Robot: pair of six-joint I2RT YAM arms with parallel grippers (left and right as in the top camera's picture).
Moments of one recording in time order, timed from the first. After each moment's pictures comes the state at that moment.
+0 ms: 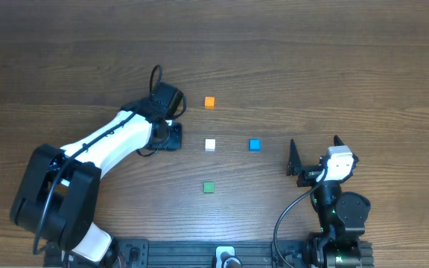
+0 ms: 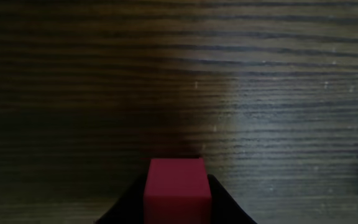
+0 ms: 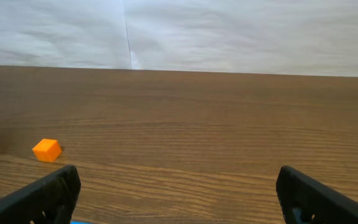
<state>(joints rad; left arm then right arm) -0.44 1.74 0.98 -0.66 -0.02 -0.41 -0.01 0.02 0.04 -0.12 -0.11 0.00</state>
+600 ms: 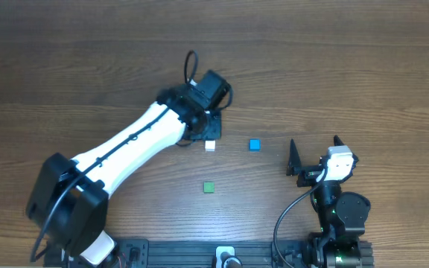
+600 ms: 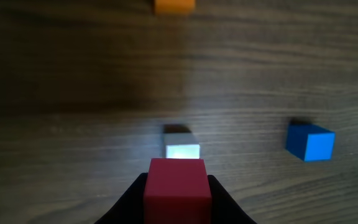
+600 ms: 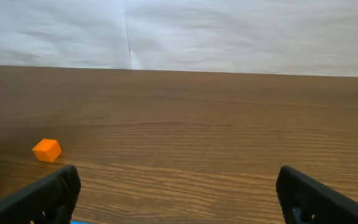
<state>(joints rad) -0.68 1.77 1.30 -0.85 -0.02 -0.68 -0.01 0.02 0.04 -0.12 -0.11 0.00</state>
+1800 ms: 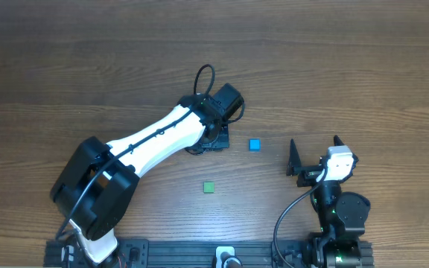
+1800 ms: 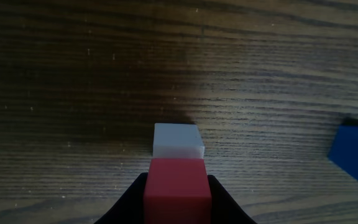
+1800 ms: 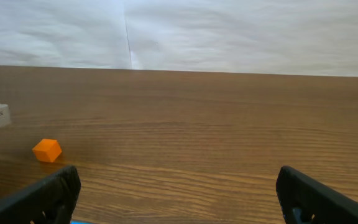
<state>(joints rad) -0.74 1.90 1.30 -0.85 -0.02 -0.78 -0.01 0.02 0.04 -0.12 -0.11 0.00</state>
